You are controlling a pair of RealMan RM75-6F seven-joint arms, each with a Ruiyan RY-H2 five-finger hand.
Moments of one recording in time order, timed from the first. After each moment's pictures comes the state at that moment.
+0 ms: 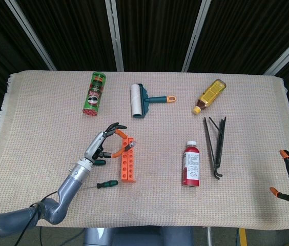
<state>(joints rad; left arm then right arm) -0.67 -1.74 -0.22 -1.32 1.38 1.02 -0.82 0.04 -1.14 0.06 -1.42 -1.47 1.46 0.17</state>
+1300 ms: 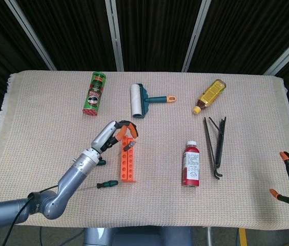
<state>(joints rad) -0.80 -1.54 -0.37 -1.69 1.11 0.89 -0.43 0.02 -1.14 0.05 -1.43 -1.49 1.49 0.18</state>
